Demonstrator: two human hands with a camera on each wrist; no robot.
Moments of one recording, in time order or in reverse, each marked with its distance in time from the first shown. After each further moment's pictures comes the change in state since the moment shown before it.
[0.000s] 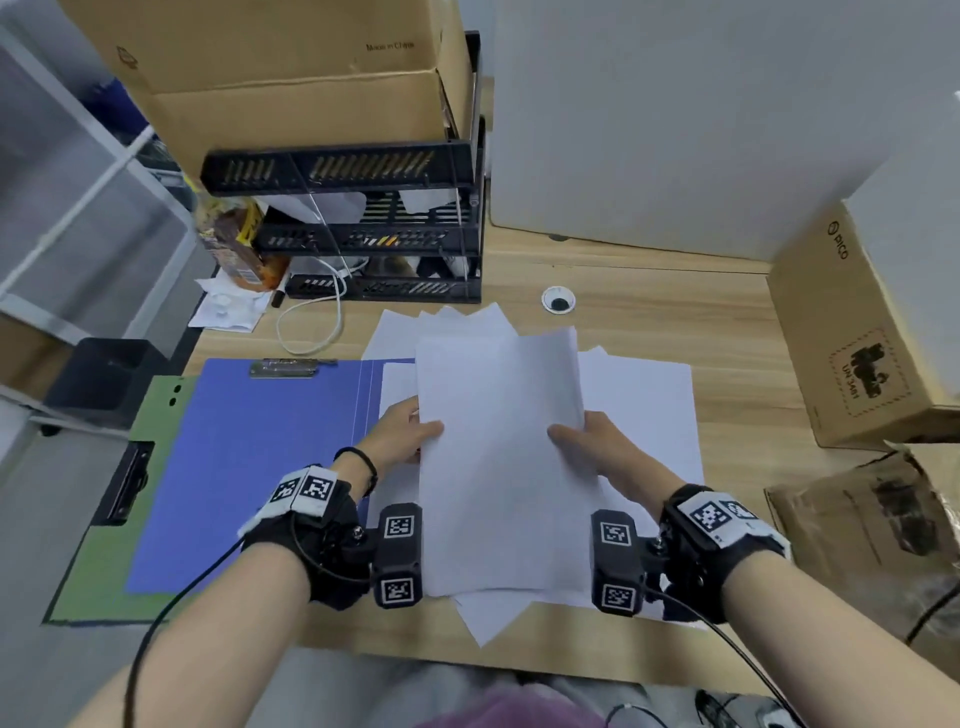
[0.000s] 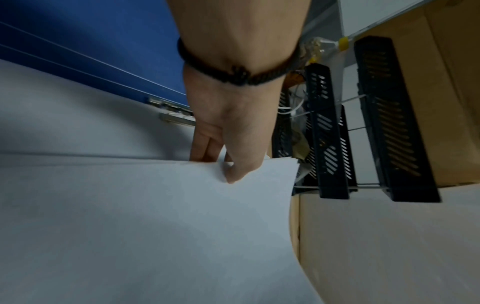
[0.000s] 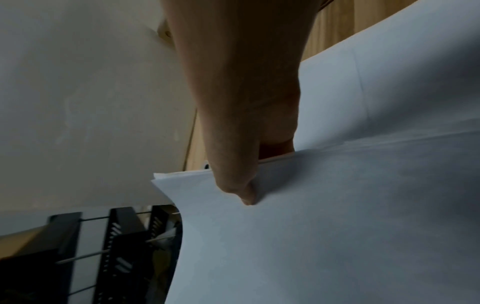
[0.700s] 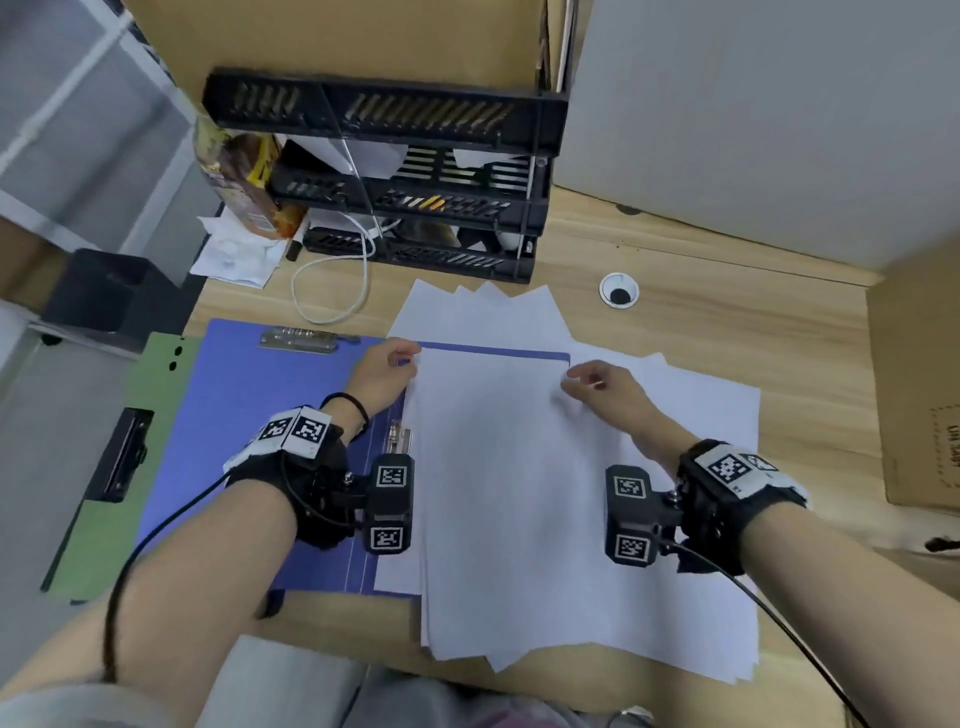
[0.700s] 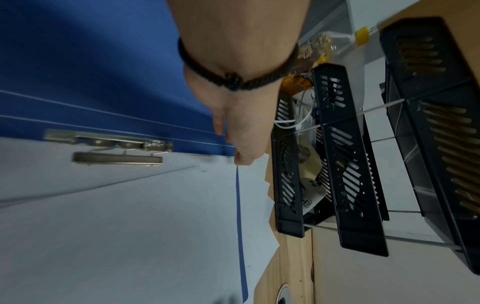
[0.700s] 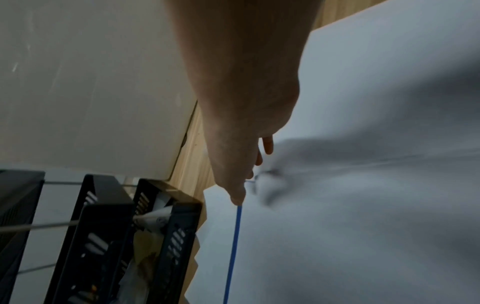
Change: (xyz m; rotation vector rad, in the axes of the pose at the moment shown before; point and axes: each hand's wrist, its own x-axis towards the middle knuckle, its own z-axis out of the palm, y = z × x) left_hand 0.095 -0.011 -0.076 0.119 0.259 0.018; right_hand 0.105 -0.049 0.007 -0.276 0.113 -0.014
